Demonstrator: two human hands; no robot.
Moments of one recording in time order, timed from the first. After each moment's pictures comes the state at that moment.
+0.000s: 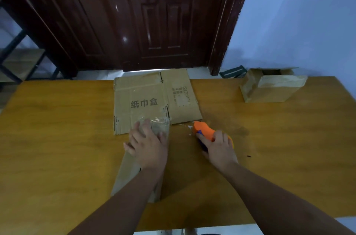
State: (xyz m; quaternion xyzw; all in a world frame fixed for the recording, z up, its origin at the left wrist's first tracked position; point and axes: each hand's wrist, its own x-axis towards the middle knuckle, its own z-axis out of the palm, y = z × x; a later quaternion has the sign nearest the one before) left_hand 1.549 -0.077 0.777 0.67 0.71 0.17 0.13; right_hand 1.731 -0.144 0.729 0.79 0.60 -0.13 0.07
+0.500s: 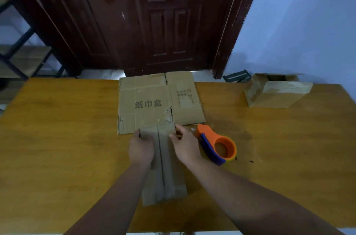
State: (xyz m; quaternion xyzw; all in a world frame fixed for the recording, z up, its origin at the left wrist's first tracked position) left_hand 1.515 -0.046 0.767 0.48 0.71 0.28 0.43; right_hand 1.637 -0.088 0.782 0.76 0.41 -0.40 -0.30
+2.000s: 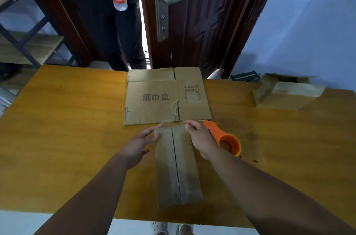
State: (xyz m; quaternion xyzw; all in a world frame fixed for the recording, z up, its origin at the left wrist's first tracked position) left_hand 1.465 -0.041 0.762 0.44 0.50 0.18 0.73; right_hand 1.666 -0.083 0.769 0.72 0.34 -0.51 -0.33
